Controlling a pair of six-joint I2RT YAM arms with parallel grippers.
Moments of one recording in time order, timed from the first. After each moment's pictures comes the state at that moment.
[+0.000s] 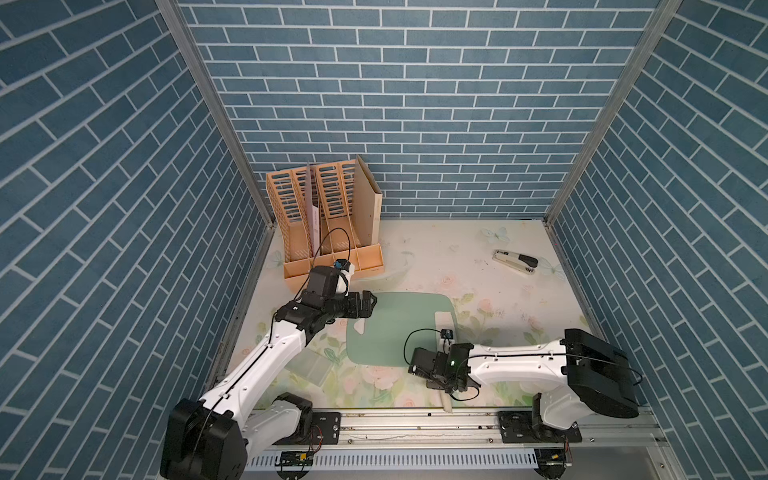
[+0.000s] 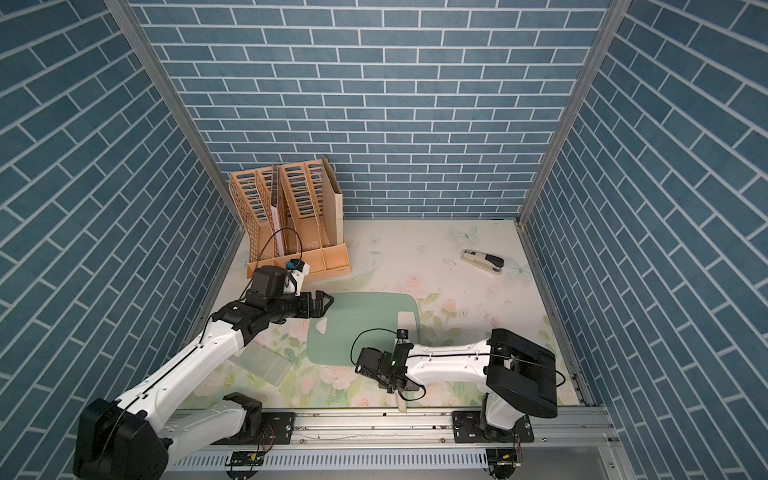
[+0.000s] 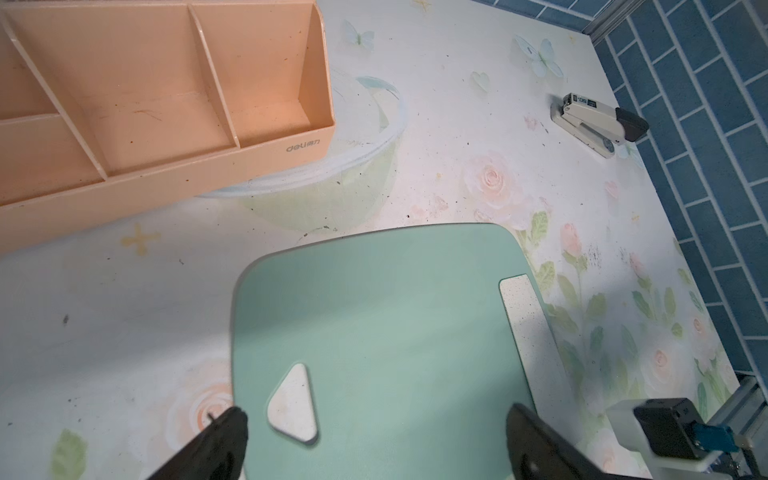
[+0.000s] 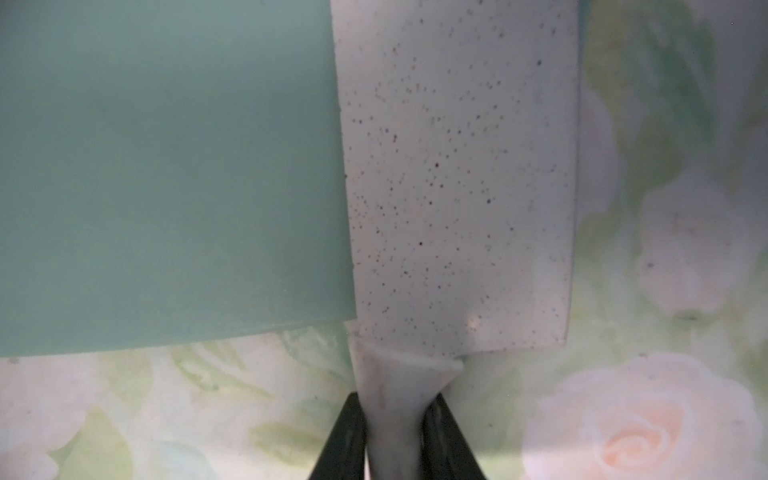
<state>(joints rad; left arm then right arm) -0.35 1.10 0.77 -0.44 0.24 -0.32 1.35 1.57 0.84 -0.73 0.23 1.34</state>
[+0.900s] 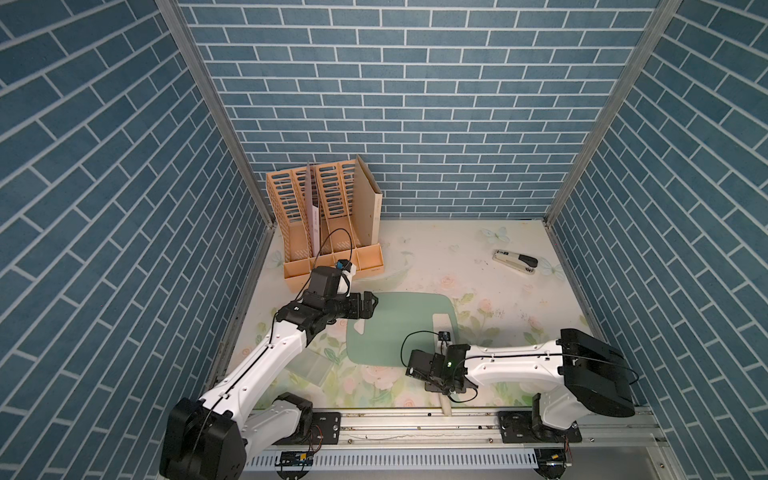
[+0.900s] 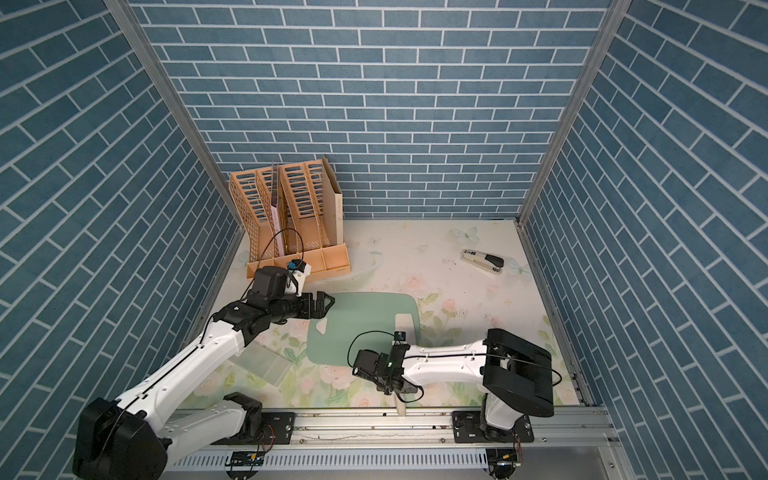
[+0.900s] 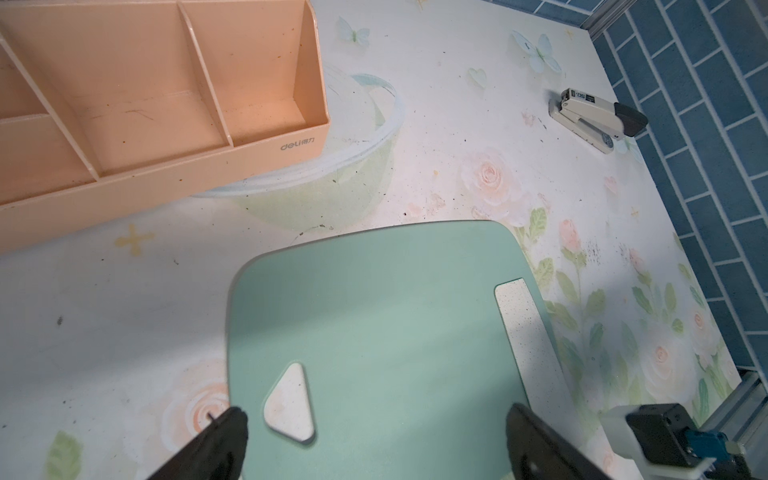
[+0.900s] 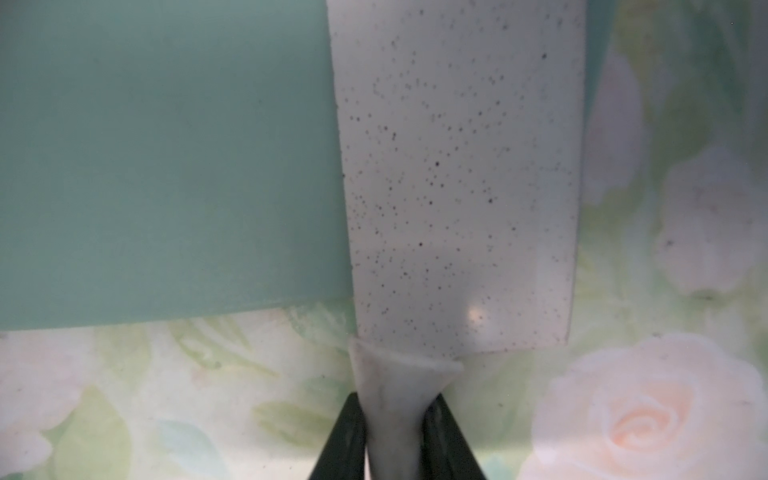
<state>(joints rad) -0.37 1.10 0.77 -0.44 0.23 -0.32 1.35 1.60 0.86 -0.75 0.21 1.34</state>
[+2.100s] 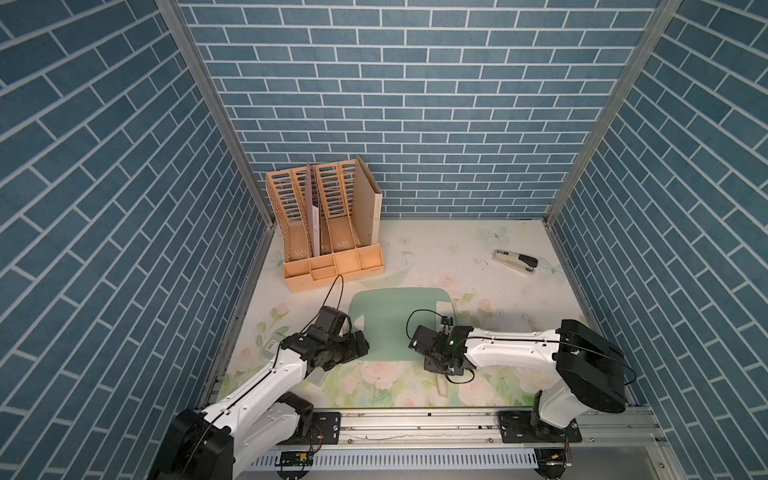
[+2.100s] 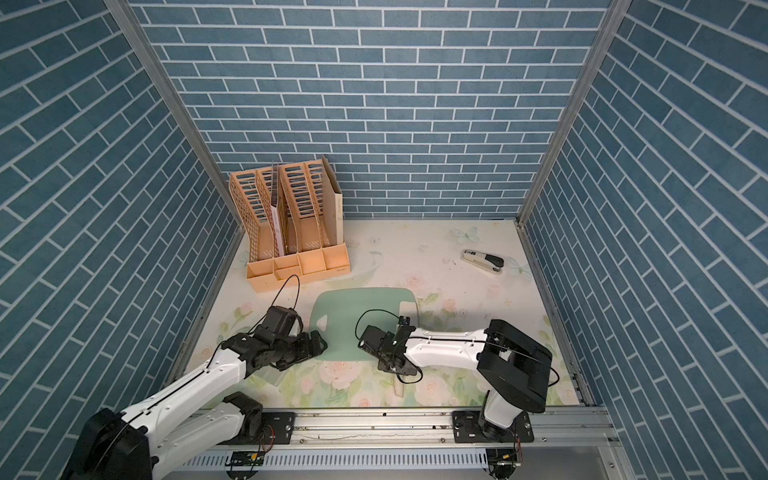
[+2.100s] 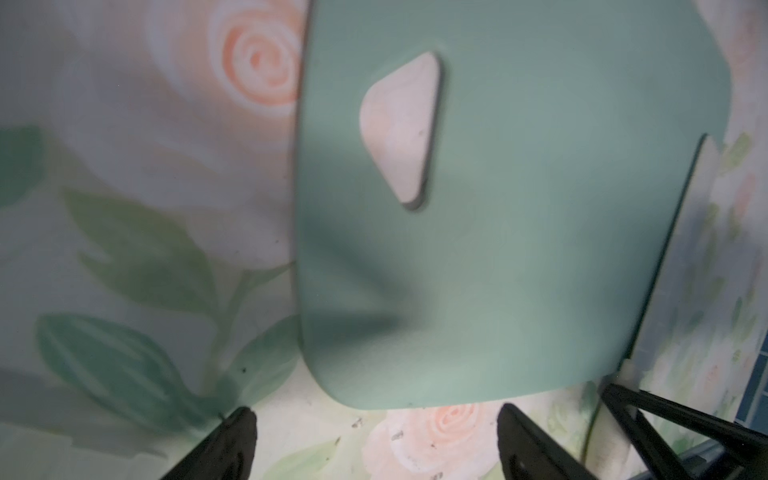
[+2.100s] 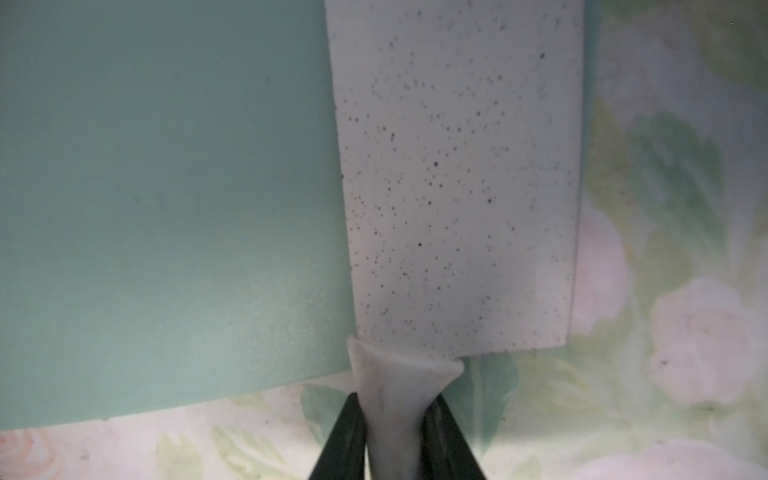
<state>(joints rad) -0.46 0.98 0.41 -0.54 0.21 -0.77 1.18 1.62 0.89 -0.68 0.19 1.25</state>
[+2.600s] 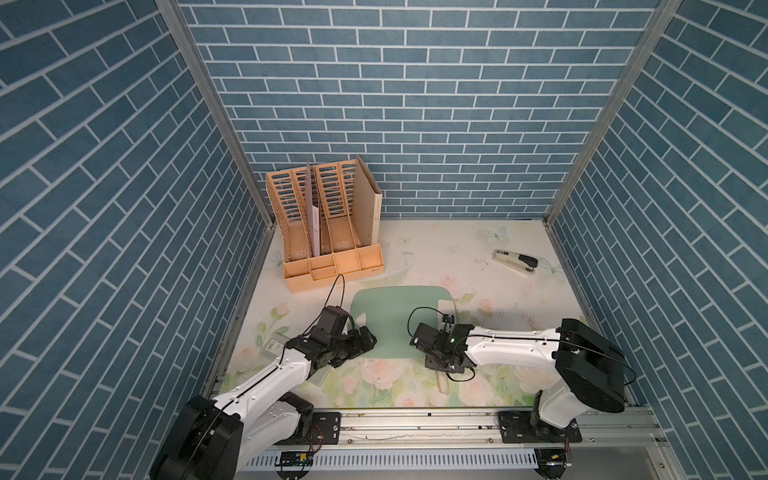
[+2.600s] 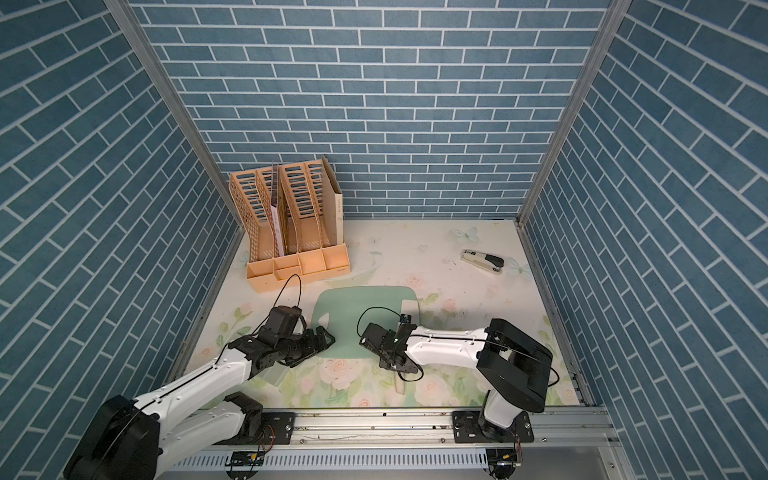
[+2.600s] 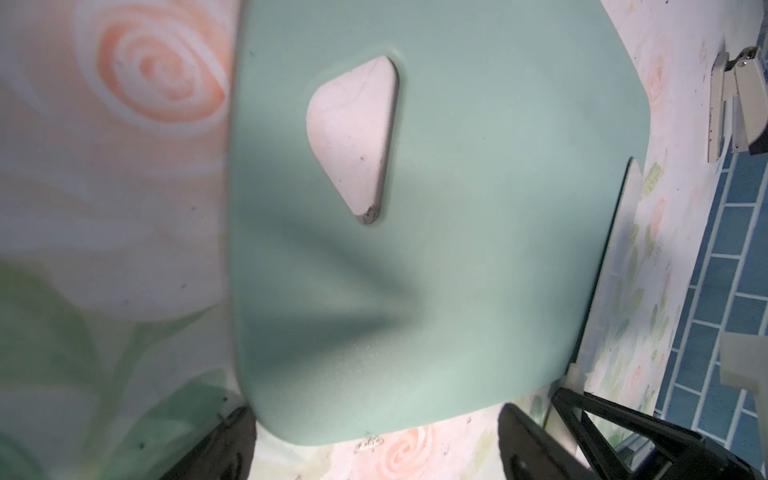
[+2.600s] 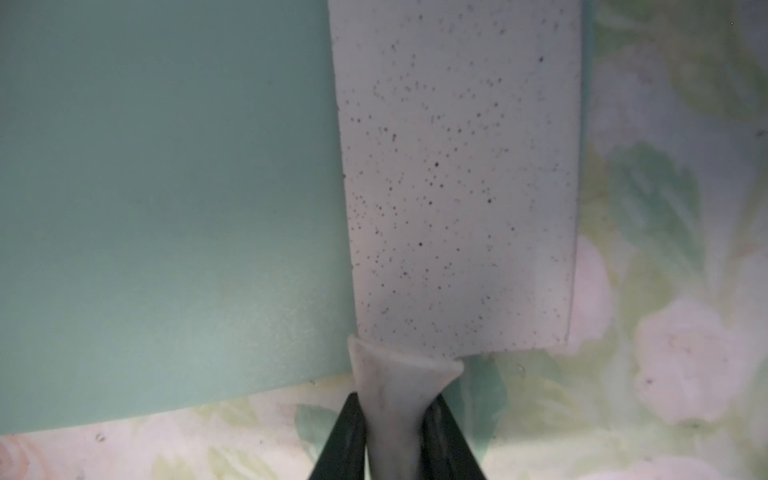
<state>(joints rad) -0.46 1.06 0.40 -0.33 0.27 -0.84 1.16 1.62 0.88 -0.68 0.21 1.23</state>
